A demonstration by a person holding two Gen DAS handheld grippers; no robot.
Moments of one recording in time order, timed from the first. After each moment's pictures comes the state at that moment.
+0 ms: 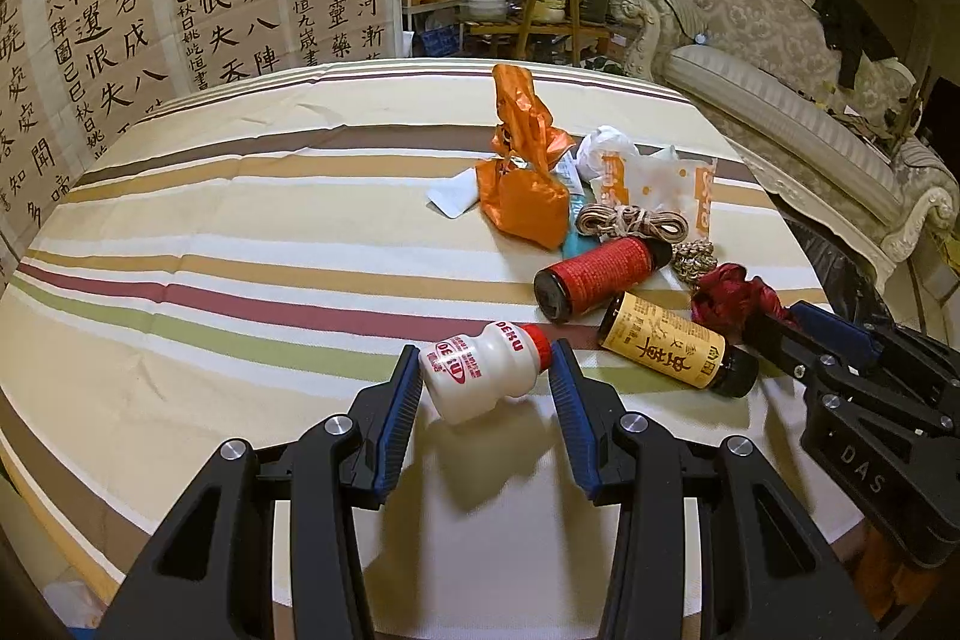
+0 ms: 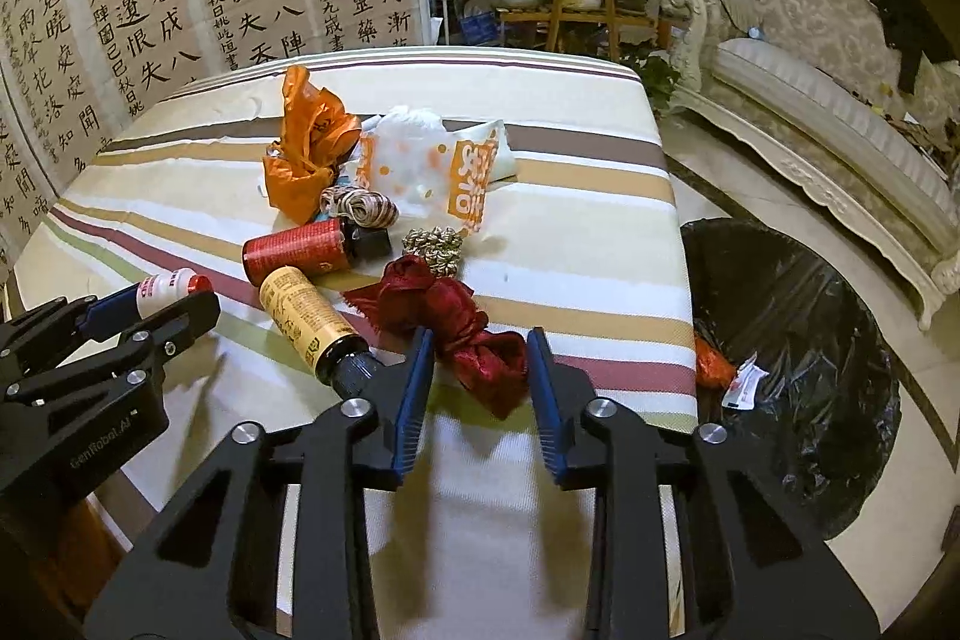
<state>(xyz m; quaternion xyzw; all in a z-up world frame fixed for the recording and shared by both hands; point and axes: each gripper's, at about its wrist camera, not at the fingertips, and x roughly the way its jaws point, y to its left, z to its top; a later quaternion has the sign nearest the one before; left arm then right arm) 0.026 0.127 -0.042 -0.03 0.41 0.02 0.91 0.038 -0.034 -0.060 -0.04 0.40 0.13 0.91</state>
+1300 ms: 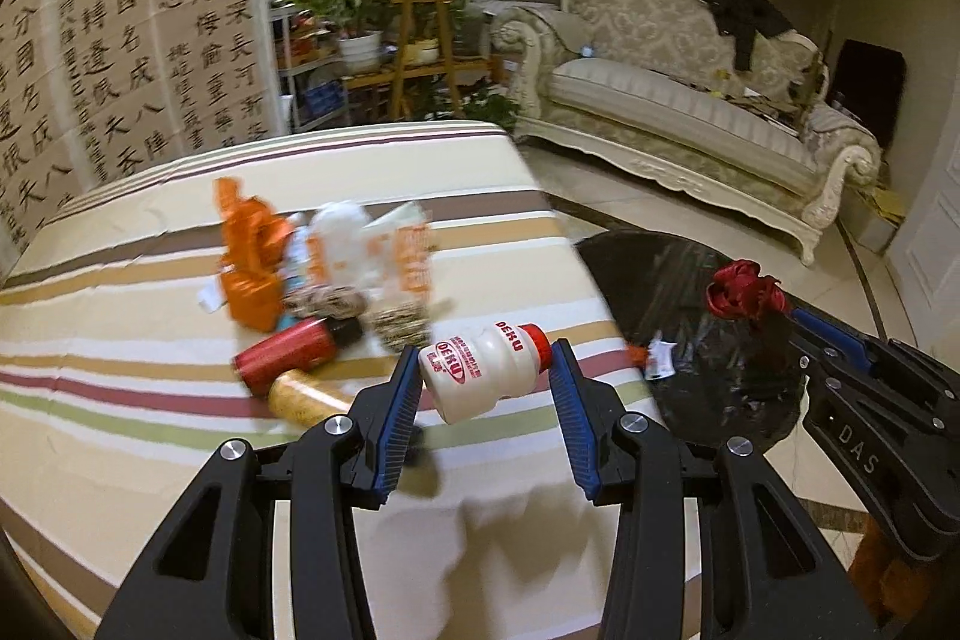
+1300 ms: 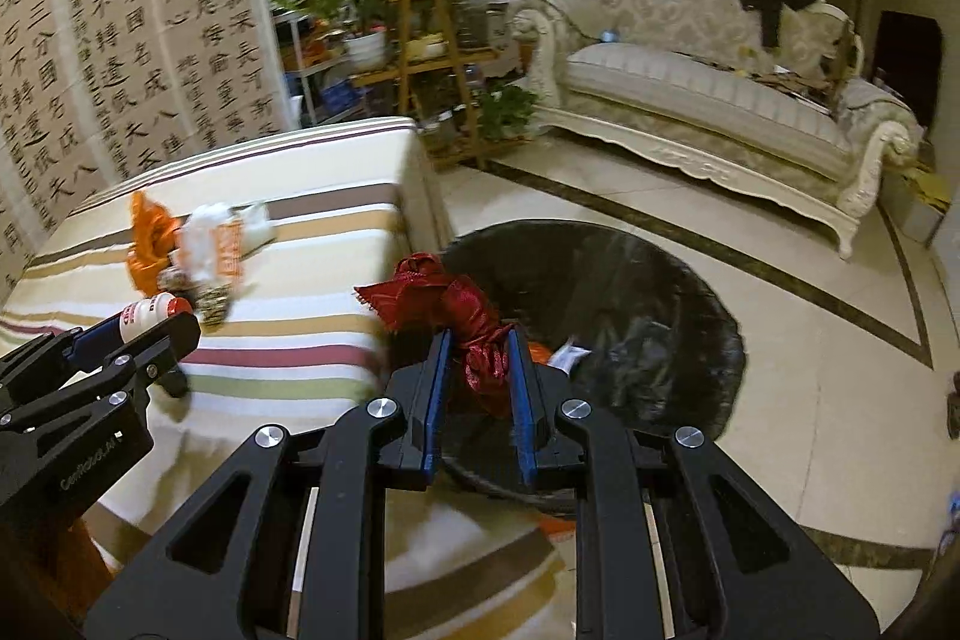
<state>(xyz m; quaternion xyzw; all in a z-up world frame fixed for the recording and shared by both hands) 0.025 -0.004 -0.017 0.01 0.36 -0.09 0.93 0.002 -0.167 -0.035 0.03 0.34 -0.01 0.94</state>
